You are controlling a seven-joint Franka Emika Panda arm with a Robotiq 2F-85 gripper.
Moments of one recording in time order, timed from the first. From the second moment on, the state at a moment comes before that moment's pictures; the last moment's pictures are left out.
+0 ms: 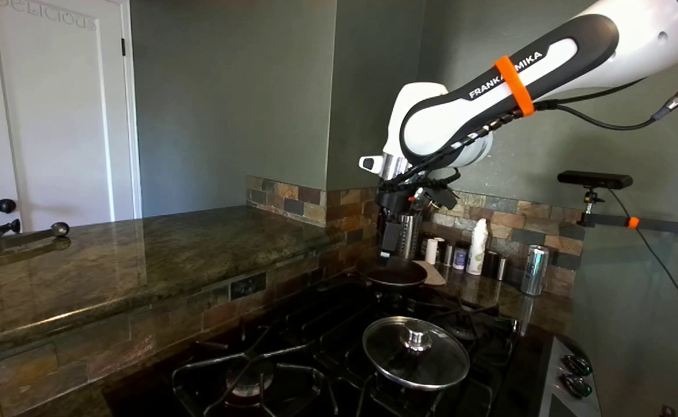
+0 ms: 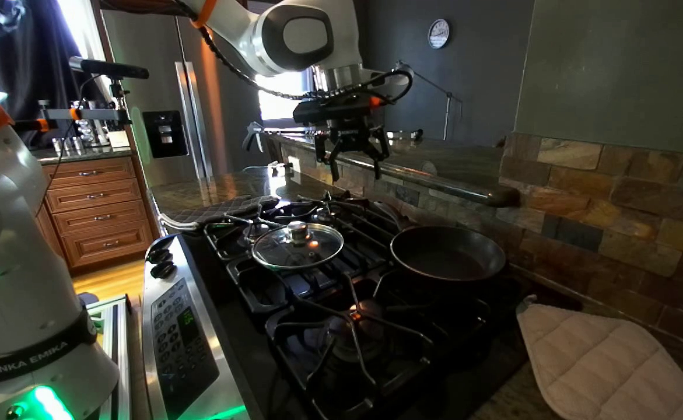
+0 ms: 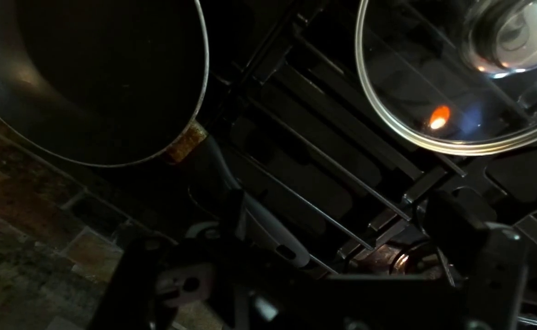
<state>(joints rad) -0.01 -0.16 -0.07 -2.30 -0.05 2.34 -0.71</state>
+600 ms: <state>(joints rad) 0.00 -0.14 -0.08 -2.28 0.03 2.34 -0.79</state>
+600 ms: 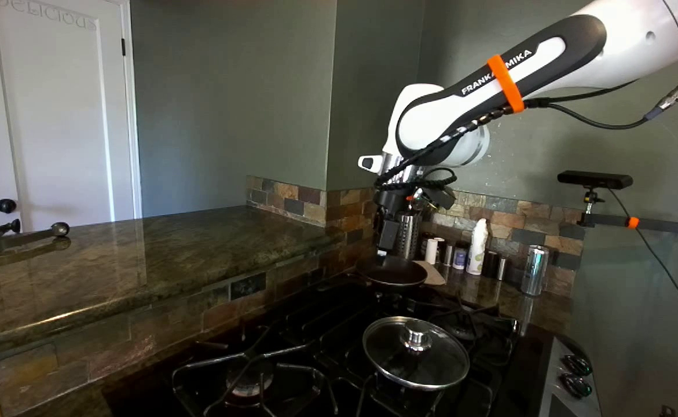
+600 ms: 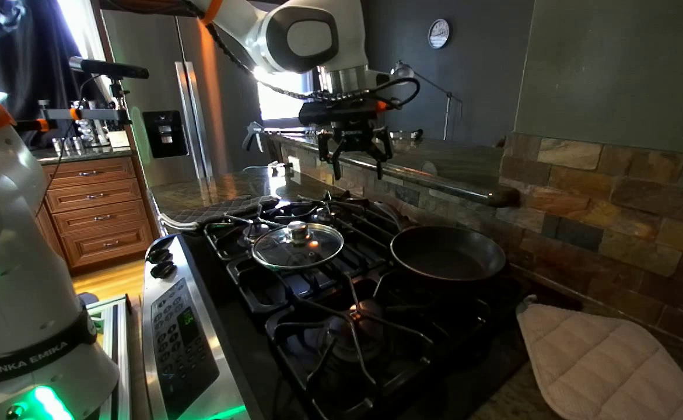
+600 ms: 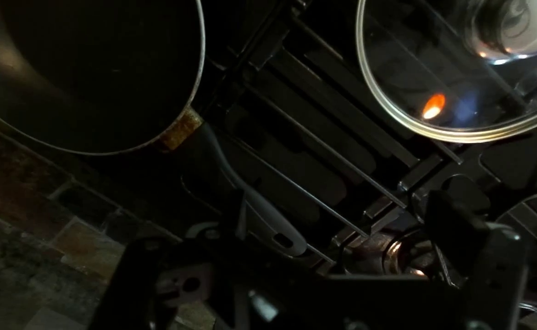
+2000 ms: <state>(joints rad) -0.07 0.16 -0.09 -2.05 0.11 2.34 -1.17</state>
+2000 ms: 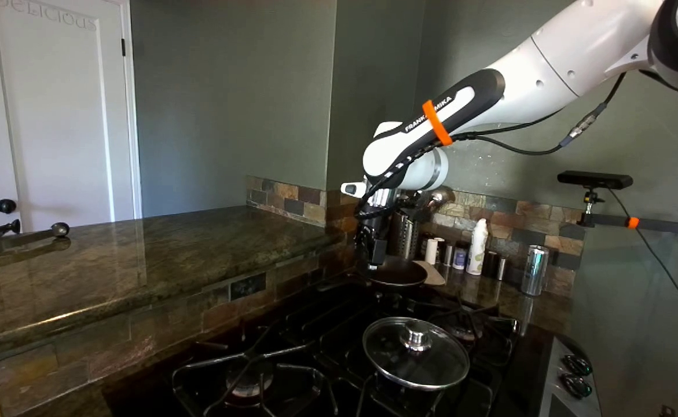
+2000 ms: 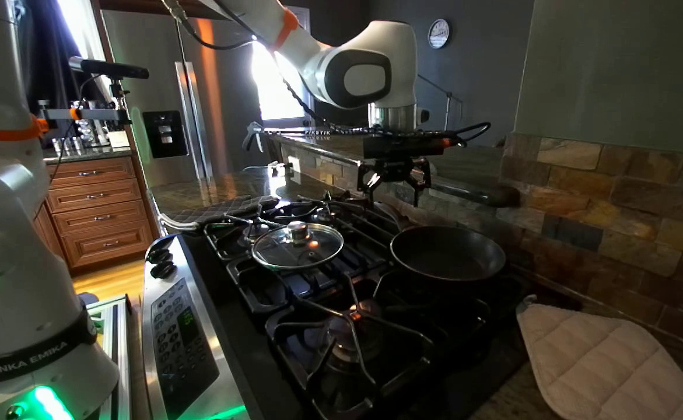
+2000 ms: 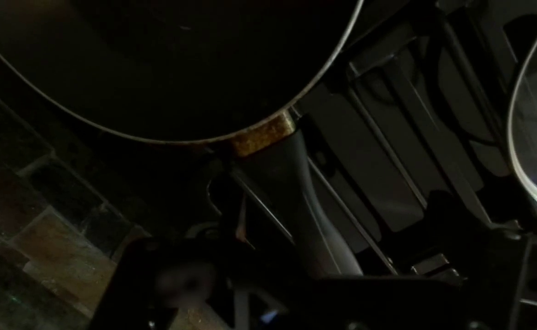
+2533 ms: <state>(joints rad) -0.08 0.23 -0.08 -2.01 0.07 2.35 -1.17</state>
